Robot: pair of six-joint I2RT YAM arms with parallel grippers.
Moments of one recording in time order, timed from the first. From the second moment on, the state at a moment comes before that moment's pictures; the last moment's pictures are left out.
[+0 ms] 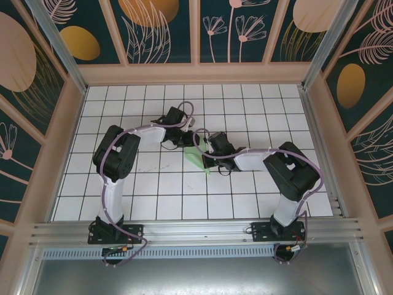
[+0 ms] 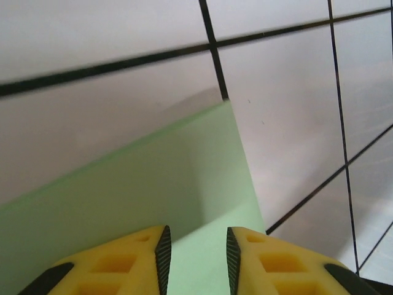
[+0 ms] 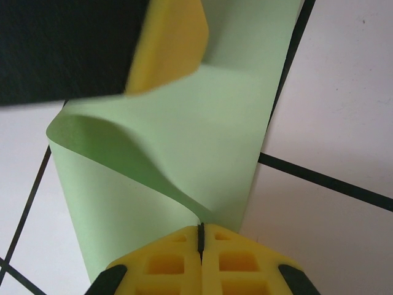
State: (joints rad) left arm -0.49 2.09 1.34 -0.27 0.49 -0.45; right arm 0.71 1.76 0.82 0.05 -0.09 0.39
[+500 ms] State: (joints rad) left arm -0.47 1.79 1.04 -0.11 0.58 -0.48; right arm 0.71 1.76 0.82 0.05 -0.10 0.39
